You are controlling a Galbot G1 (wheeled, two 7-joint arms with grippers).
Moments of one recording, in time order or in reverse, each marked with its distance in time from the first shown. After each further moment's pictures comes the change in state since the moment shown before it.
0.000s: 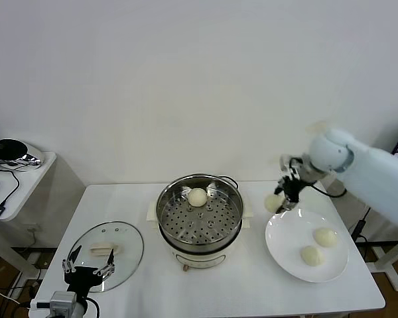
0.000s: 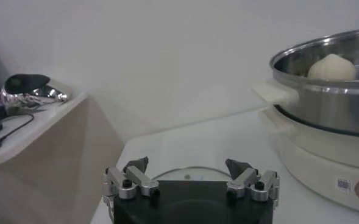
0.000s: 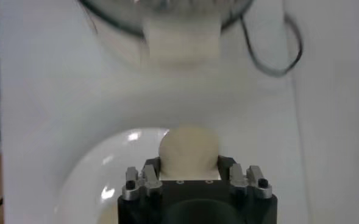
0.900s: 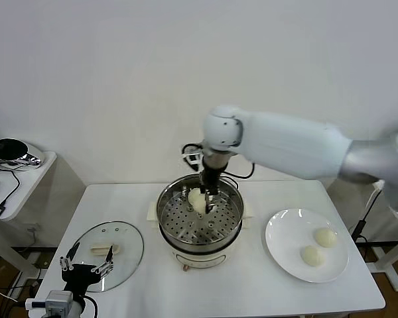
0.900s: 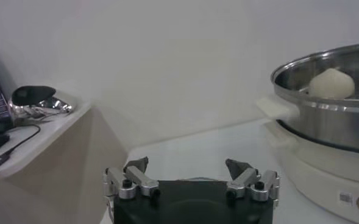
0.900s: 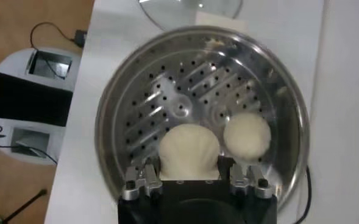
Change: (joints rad) left arm 0.003 0.007 -0.008 -0.027 -0.028 0.008 -0.001; right arm 0.186 0.579 -0.308 -0.247 0.202 -0.099 0.023
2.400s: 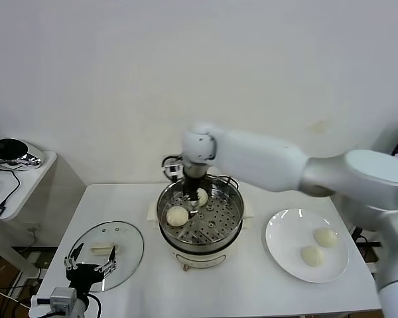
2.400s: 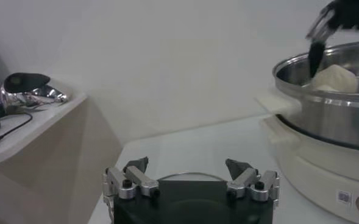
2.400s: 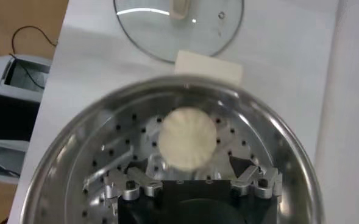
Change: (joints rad) left arm -0.031 -0.008 0.010 0.043 -0.005 0.008 0.003; right arm -0.093 -0.094 0.148 0.035 -0.114 0.039 0.039
